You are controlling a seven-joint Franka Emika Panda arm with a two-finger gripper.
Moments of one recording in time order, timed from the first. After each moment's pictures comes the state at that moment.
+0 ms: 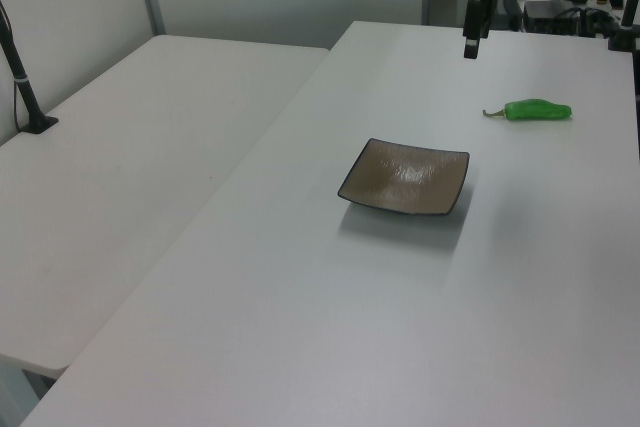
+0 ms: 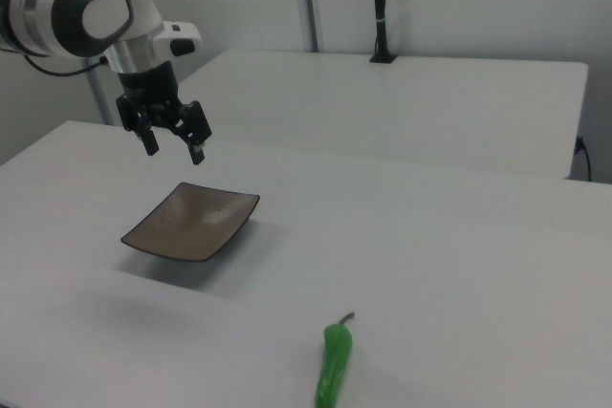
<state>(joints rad) 0.08 -0.04 0.01 -1.78 0.00 1.80 0.01</state>
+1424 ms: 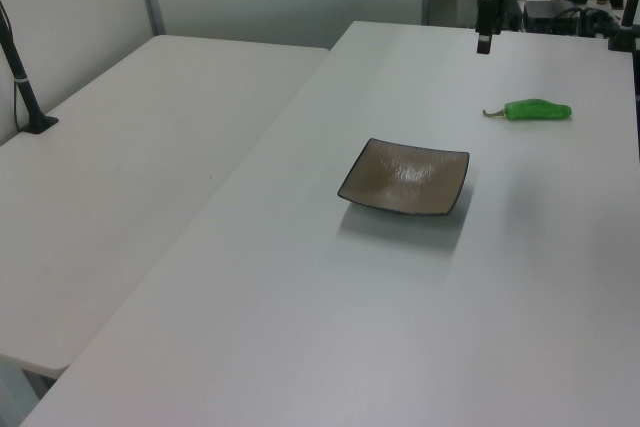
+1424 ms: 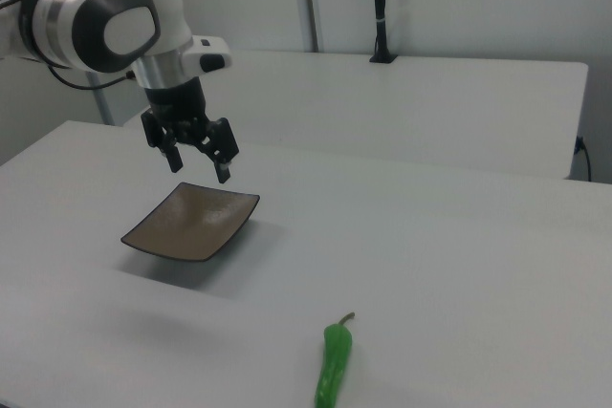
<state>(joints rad) 0.01 -0.07 -0.02 -1.84 0.00 1.81 -0.08</state>
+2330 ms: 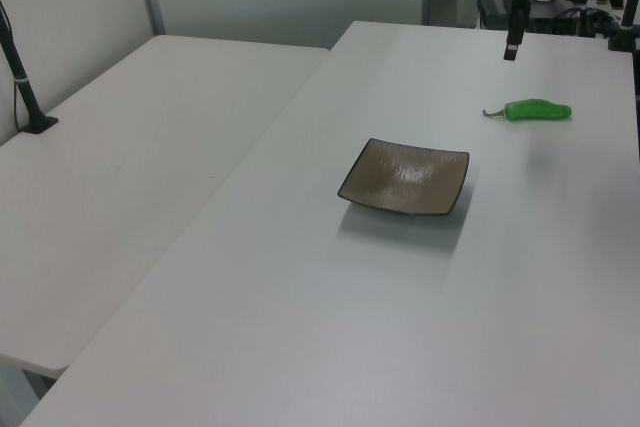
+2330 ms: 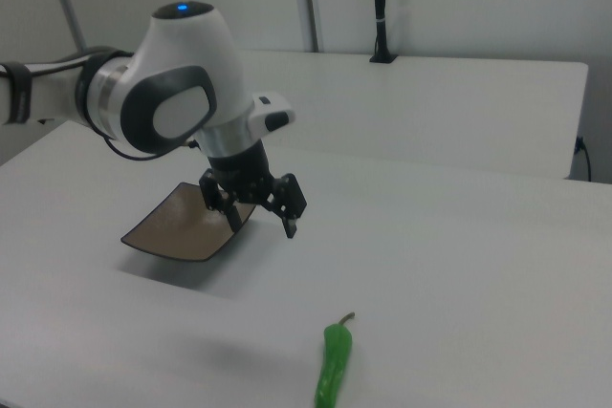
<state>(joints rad) -0.03 -0.11 -0.18 -2.06 -0.05 2.08 -0.39</state>
